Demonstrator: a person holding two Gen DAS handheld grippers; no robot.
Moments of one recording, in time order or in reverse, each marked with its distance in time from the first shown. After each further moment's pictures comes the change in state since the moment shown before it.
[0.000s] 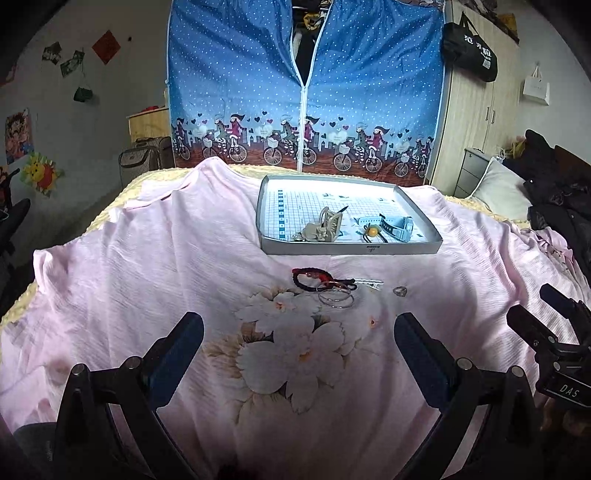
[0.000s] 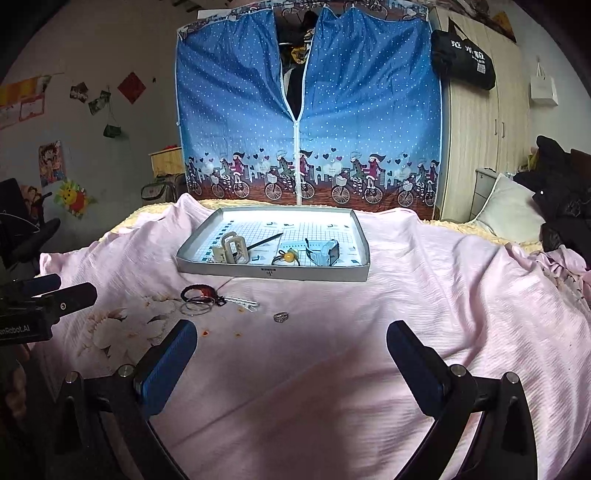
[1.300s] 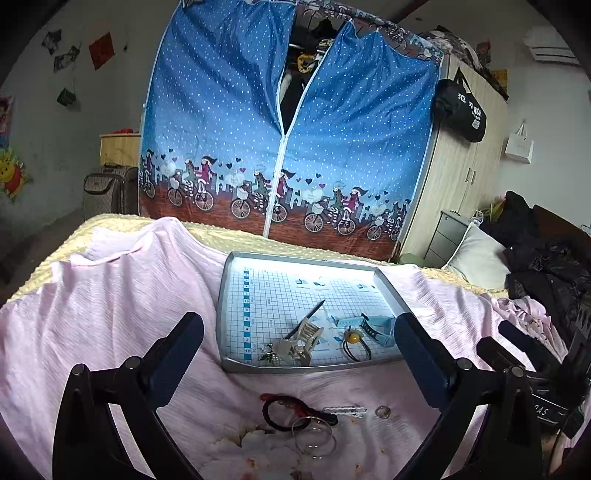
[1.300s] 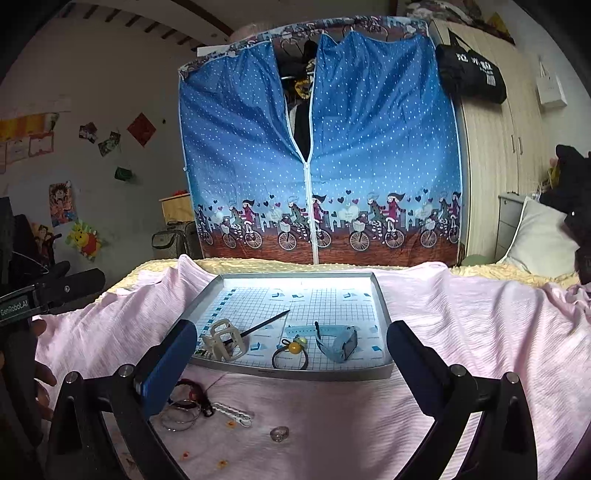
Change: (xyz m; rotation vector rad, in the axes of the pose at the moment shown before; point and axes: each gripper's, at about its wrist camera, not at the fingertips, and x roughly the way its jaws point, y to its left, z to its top) left arm 0.054 0.029 0.106 -0.051 -0.211 -0.163; right arm 0.064 -0.026 0.080 0.031 -0.186 0.092
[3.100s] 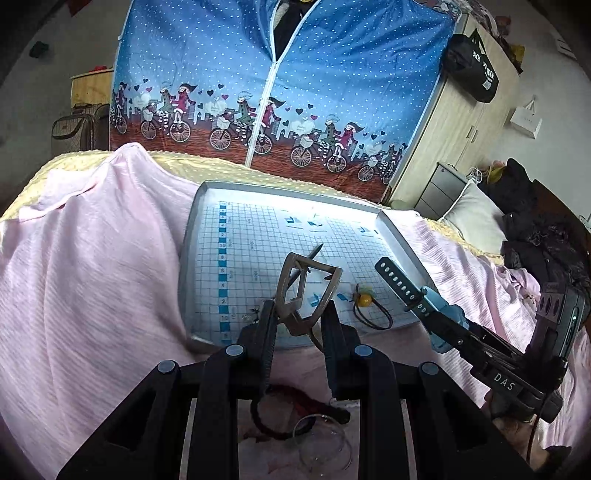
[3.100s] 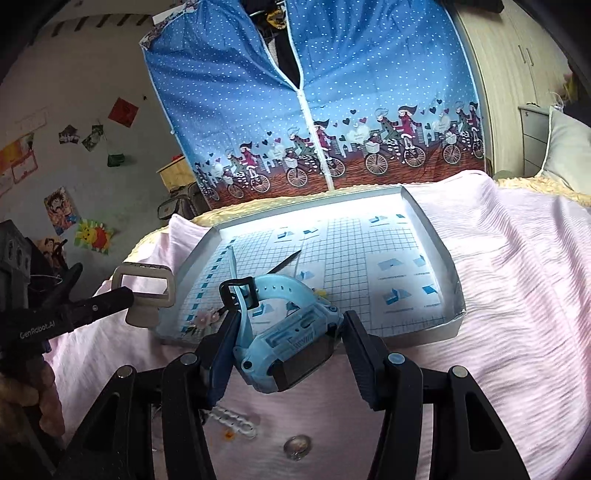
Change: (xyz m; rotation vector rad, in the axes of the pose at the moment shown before) left arm 0.109 0.019 -0.015 -0.048 0.265 -0.106; right arm 0.123 -0.032 -0.031 0.200 0.259 0.097
